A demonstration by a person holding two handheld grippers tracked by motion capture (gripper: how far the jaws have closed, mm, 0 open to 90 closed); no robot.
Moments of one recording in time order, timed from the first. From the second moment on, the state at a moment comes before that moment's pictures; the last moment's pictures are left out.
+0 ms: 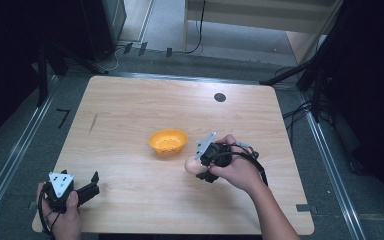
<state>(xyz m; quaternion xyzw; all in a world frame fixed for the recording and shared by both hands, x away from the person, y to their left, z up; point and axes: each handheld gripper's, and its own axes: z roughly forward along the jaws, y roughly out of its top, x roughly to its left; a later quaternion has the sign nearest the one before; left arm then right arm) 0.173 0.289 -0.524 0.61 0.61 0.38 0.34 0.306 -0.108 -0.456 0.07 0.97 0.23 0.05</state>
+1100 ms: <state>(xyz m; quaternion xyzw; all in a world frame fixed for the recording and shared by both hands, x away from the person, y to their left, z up) 0.173 0.290 -0.524 0.61 0.61 0.38 0.34 0.341 -0.071 -0.438 0.04 0.97 0.22 0.05</state>
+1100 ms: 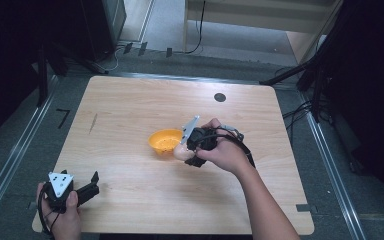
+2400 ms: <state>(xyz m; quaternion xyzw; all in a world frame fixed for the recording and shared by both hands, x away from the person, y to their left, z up) 0.173 0.292 -0.524 0.60 0.62 0.37 0.35 0.389 -0.021 -0.437 -0.02 0.98 0.22 0.04</state>
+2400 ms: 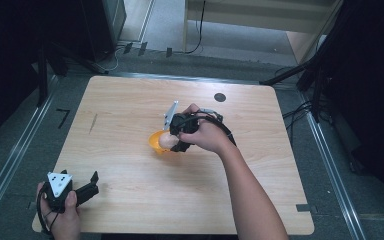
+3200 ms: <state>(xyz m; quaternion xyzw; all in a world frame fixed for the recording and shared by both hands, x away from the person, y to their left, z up) 0.172 0.294 -0.524 0.60 0.62 0.37 0.35 0.409 -0.006 -0.433 -0.02 0.97 0.24 0.03</state>
